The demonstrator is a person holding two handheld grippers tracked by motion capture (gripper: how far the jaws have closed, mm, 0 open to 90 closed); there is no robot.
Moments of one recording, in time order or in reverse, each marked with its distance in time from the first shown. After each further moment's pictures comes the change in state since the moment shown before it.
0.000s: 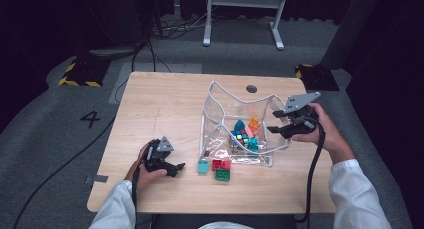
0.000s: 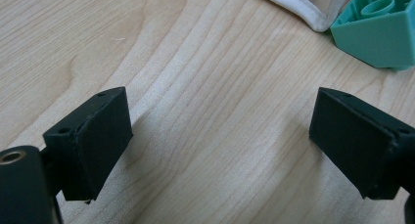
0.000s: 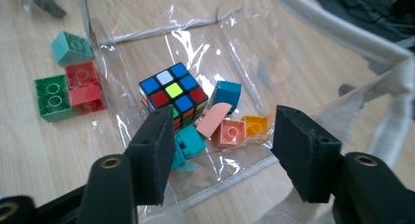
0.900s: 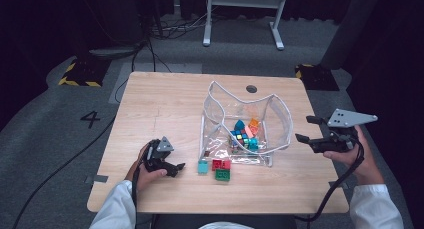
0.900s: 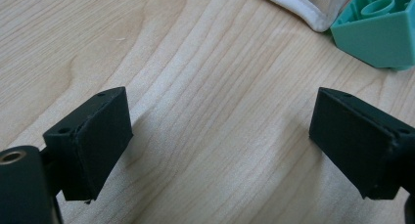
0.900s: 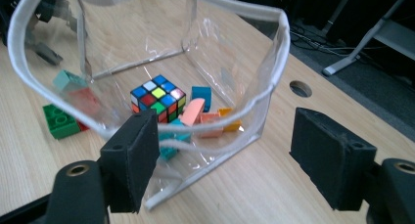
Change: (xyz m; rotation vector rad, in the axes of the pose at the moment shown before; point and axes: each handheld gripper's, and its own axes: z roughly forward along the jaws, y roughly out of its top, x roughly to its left) left arm 0.000 0.000 0.000 0.000 0.000 0.000; right arm 0.017 -0.073 -0.064 -0.222 -0.128 0.168
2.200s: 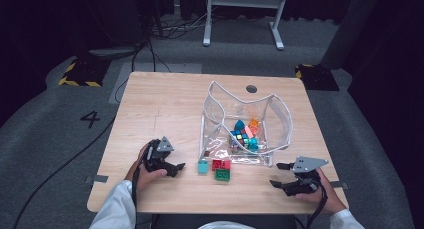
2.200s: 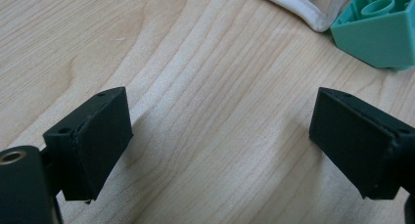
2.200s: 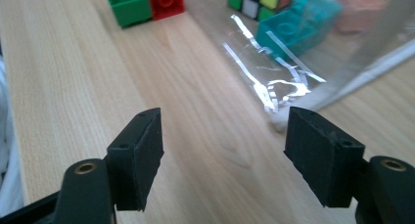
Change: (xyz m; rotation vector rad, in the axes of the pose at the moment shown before) left arm 0.000 0.000 0.000 0.000 0.000 0.000; right arm 0.084 -0.110 0.078 0.123 0.218 0.041
